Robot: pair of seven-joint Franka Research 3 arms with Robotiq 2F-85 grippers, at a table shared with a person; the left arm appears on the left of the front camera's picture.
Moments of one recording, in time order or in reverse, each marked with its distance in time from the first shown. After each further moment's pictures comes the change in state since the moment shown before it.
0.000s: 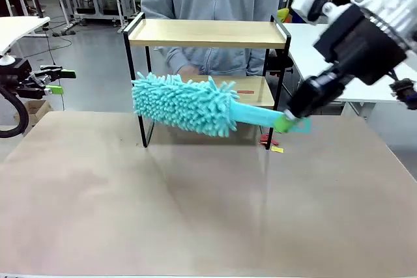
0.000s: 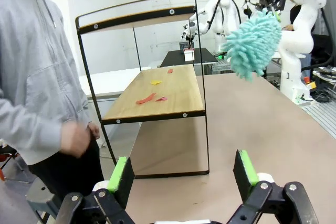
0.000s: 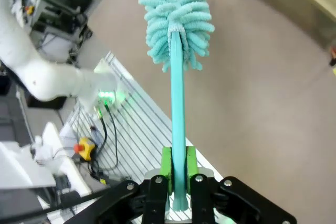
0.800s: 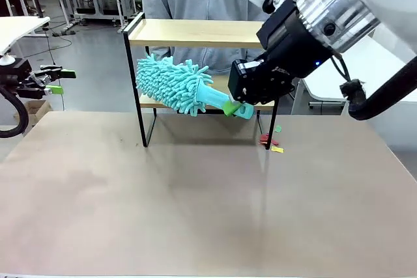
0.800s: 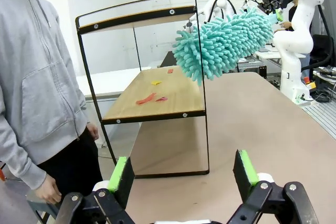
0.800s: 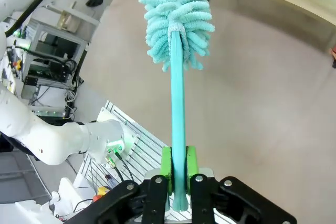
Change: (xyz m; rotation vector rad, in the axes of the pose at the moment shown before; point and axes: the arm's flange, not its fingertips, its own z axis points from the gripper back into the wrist) left arm 0.000 0.000 0.000 0.000 0.000 0.000; right arm 0.043 0.036 -0.039 -0.066 -0.099 -0.201
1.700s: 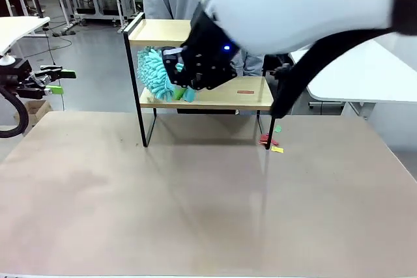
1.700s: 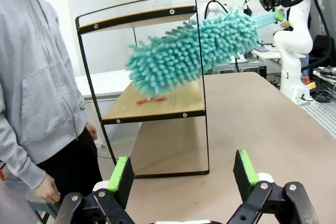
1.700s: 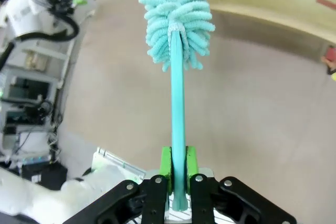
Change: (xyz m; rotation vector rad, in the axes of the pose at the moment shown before) left arm 0.000 0.000 0.000 0.000 0.000 0.000; right arm 0.065 0.079 -0.066 -0.206 -0.073 -0.168
